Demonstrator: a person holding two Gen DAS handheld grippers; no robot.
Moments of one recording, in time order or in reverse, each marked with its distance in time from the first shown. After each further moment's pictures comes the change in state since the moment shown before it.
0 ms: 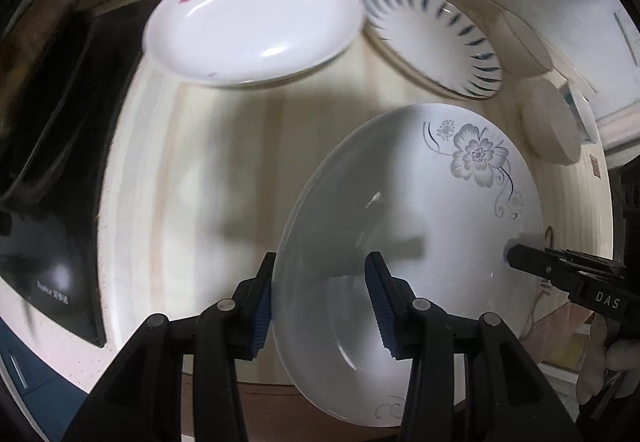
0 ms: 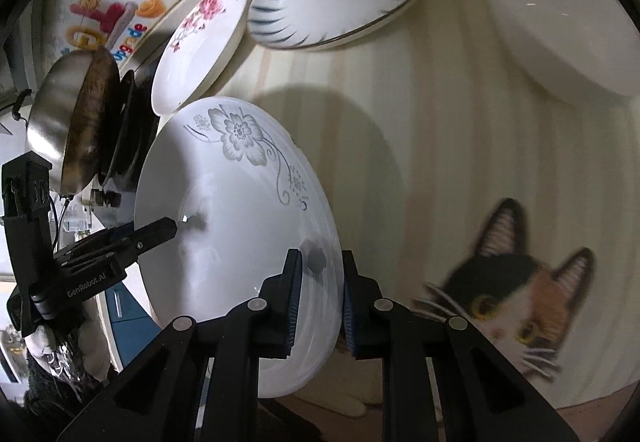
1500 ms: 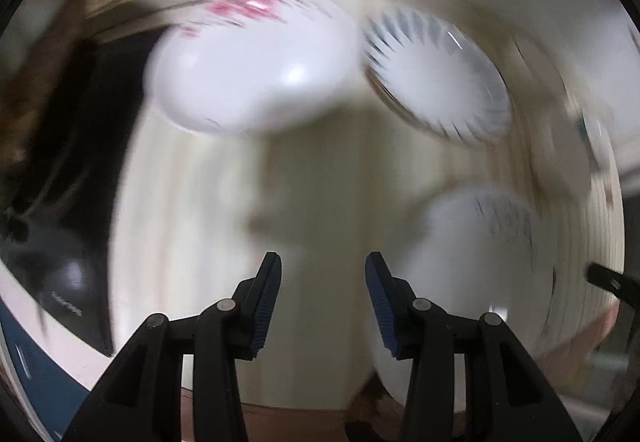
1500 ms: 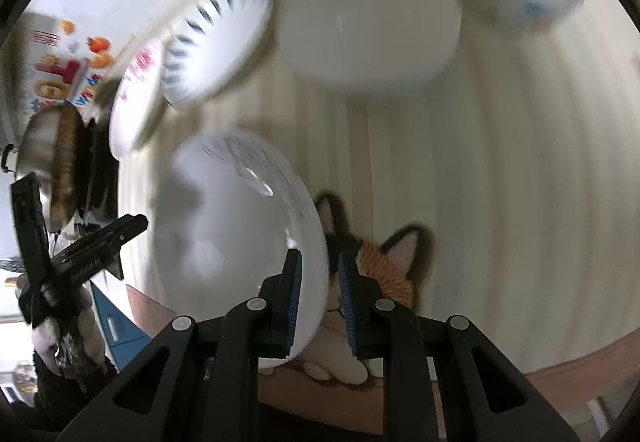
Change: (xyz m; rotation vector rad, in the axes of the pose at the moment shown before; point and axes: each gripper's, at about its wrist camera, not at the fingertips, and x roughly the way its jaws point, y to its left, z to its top) left arm 0.007 -0.026 0.039 -0.081 -0.083 0.076; right arm -0.085 -0.072 -0.001 0.120 -0.049 -0.105
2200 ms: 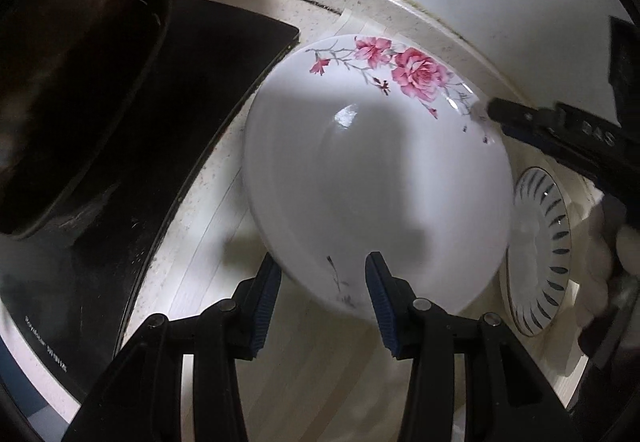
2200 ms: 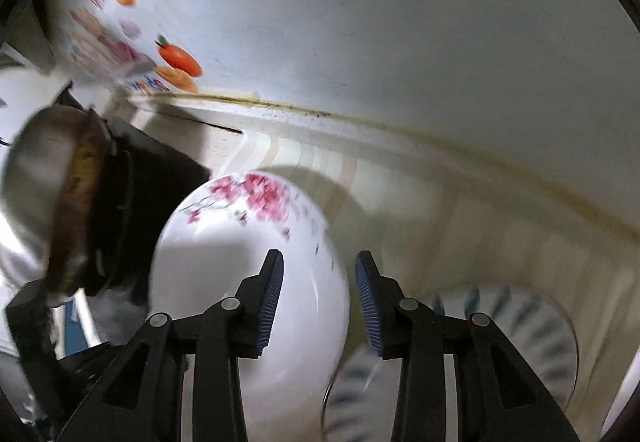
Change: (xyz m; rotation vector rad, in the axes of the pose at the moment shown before) left arm 0.064 0.111 0.094 -0.354 -0.030 -0.058; right arm 0.147 0.266 0.258 -0.513 -0.092 0.050
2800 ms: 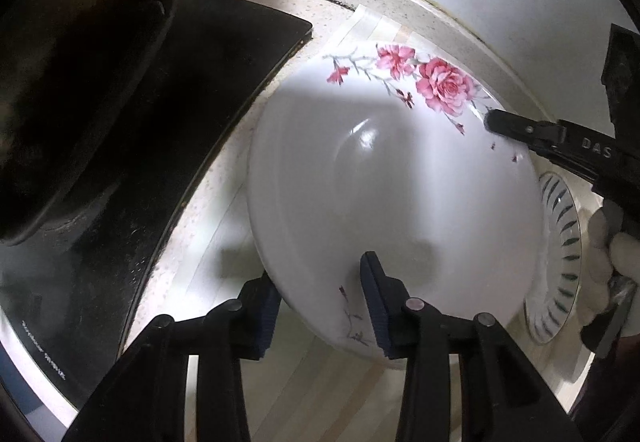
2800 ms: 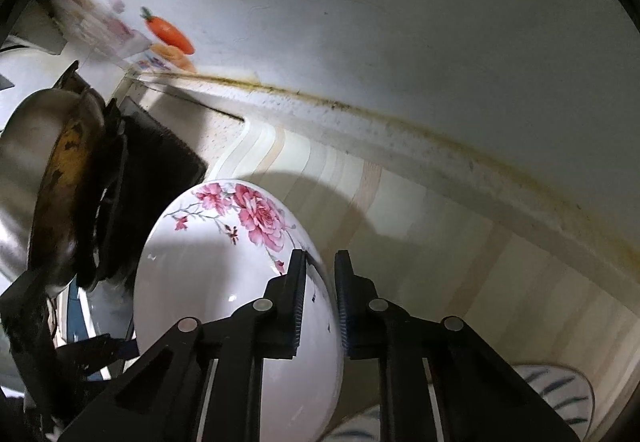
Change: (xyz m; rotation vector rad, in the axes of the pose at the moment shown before) left arm 0.008 0.007 0.004 -0.002 -0.008 0.010; right arm 0.034 -0.005 0.015 -0.060 0.049 0.095
